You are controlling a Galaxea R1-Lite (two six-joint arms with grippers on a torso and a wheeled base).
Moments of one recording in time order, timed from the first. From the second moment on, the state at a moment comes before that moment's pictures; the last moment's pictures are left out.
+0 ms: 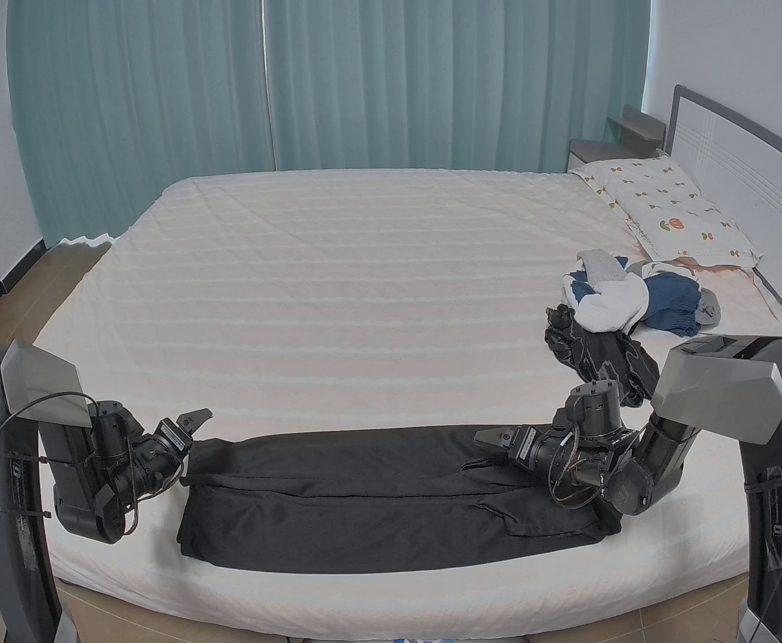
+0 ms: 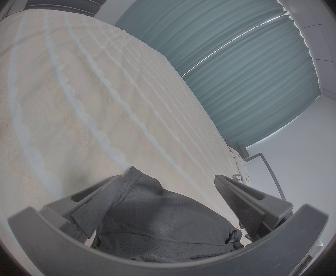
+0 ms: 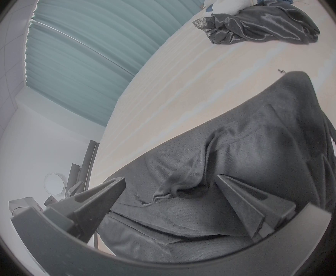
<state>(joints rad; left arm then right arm) 0.09 2.44 -0.48 -1.55 -0.29 -0.86 0.36 2.44 -0.82 -1.06 0.24 0.79</state>
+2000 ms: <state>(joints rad) 0.08 2.44 -0.48 -1.55 -0.28 -0.86 0.23 2.39 -0.80 -1.01 0.16 0.56</state>
